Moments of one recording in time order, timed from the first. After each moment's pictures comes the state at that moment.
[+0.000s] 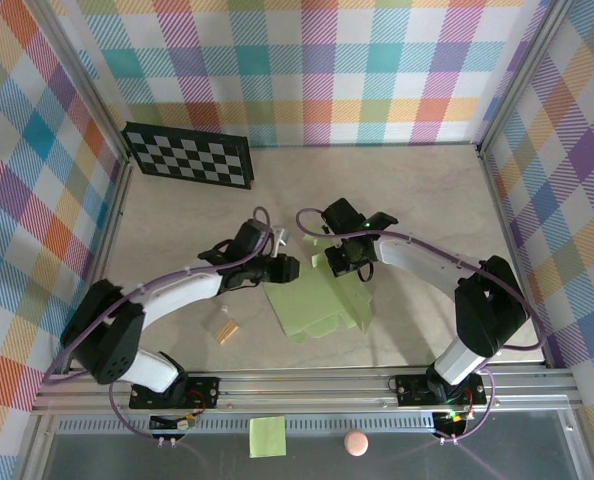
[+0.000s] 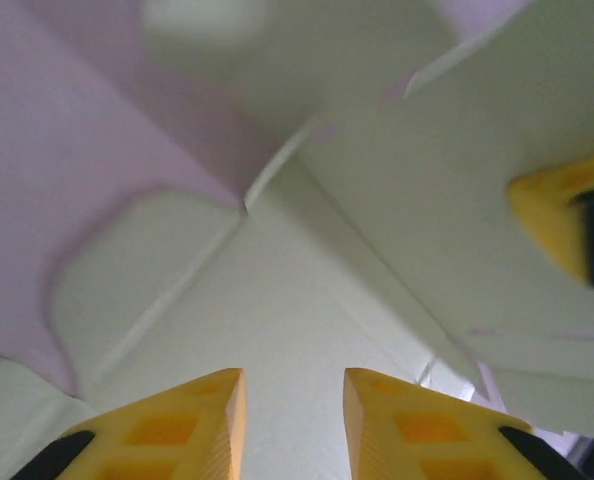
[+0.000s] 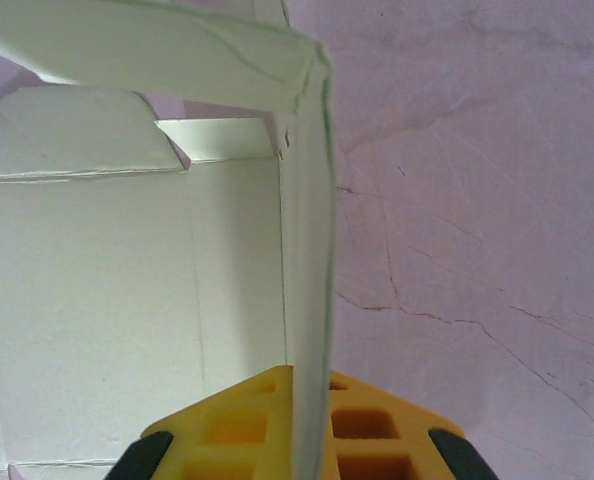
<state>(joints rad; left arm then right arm) -0.64 1.42 0.83 -0.19 0.24 -0.48 0.69 1.61 1.20 -0.83 0.07 0.21</state>
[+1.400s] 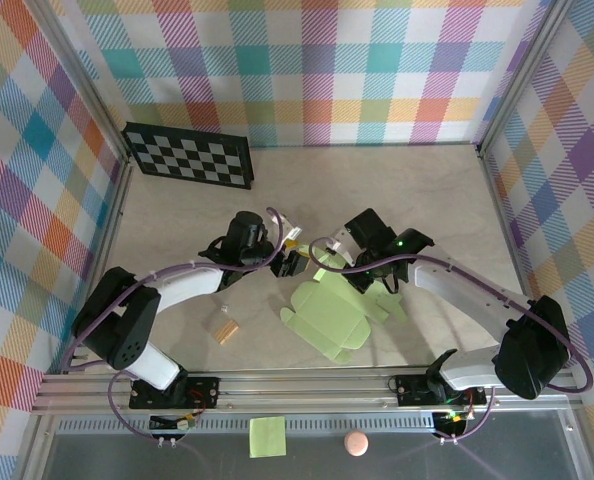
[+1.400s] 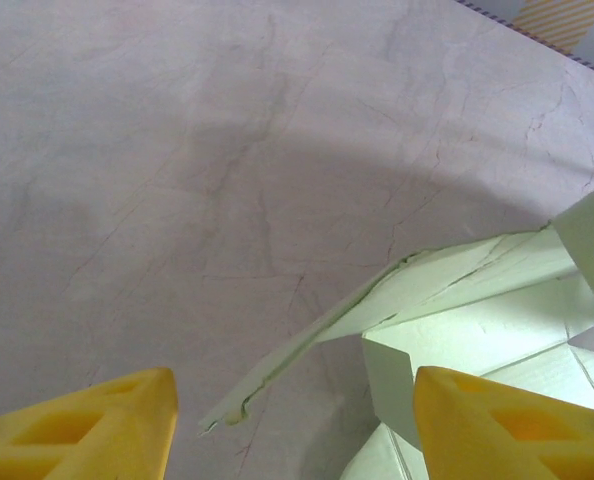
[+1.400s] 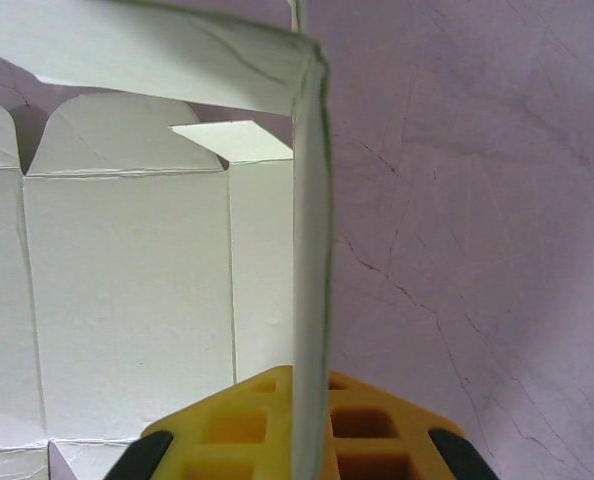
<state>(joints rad) -0.57 1.55 0.79 0.21 0.46 0.06 0.69 1.34 1.05 -0.83 -0.02 -0.28</state>
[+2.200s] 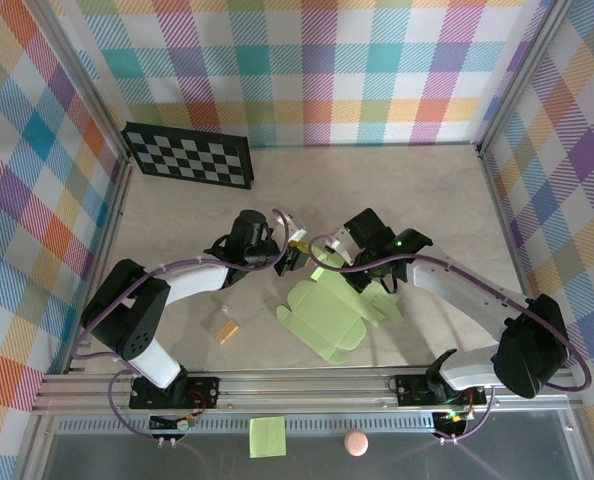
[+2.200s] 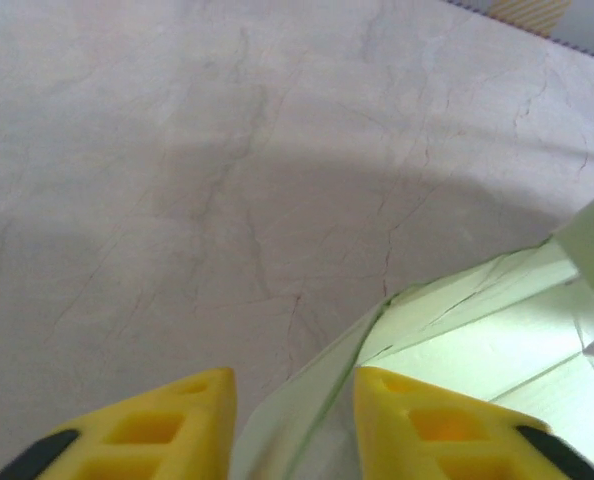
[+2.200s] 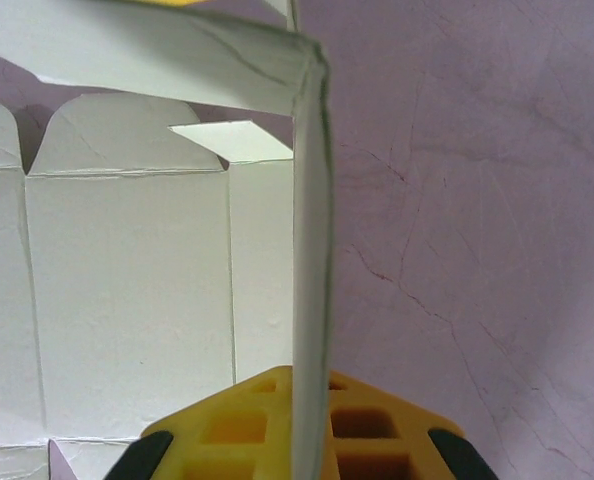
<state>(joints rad) -0.57 1.61 0.79 0.29 0.51 0.13 0.69 1.35 1.04 -0.81 -0.04 -0.22</state>
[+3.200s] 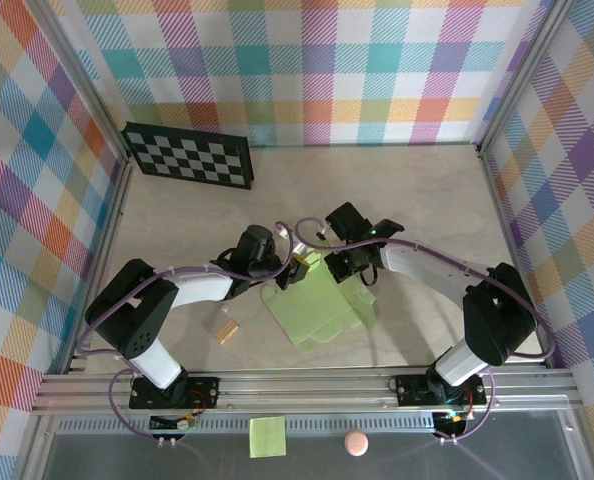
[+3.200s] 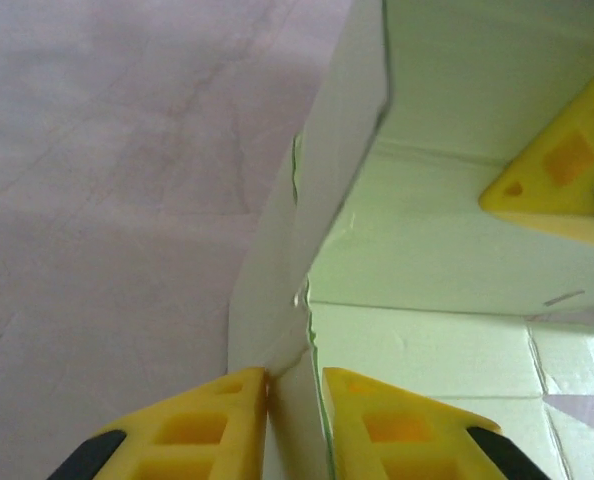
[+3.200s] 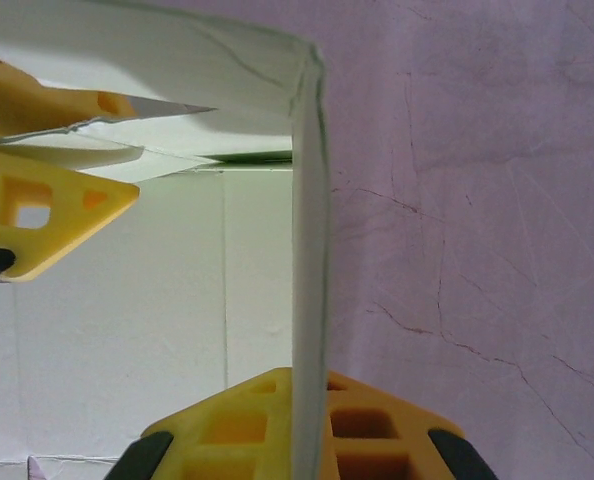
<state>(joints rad) -0.63 1.63 0.71 0.31 0.41 0.02 0.70 1.56 1.13 -0.73 -0.02 0.05</state>
